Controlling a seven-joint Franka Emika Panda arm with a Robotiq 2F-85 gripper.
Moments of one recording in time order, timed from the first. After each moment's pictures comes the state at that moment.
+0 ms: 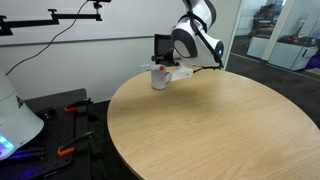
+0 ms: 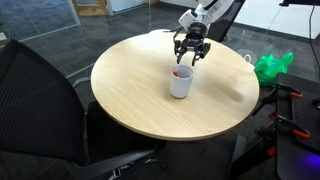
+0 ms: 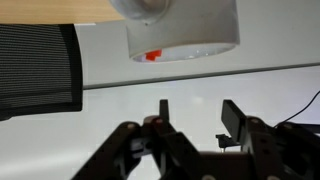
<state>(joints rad) -0.19 0.71 0.00 -1.75 1.10 1.62 -2.41</state>
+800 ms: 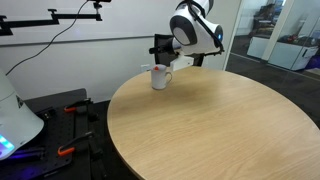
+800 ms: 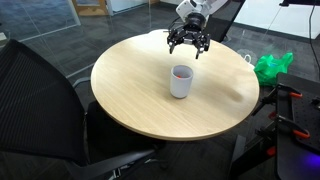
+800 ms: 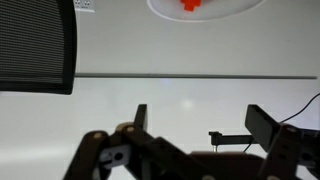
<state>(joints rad) -0.15 0.64 0.00 -1.76 1.10 1.62 -2.45</state>
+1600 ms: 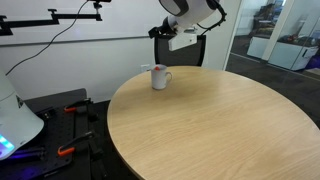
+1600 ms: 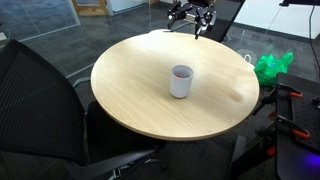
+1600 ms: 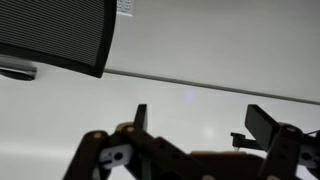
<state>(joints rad) -0.11 0.37 0.00 -1.93 1.17 1.80 -2.45</state>
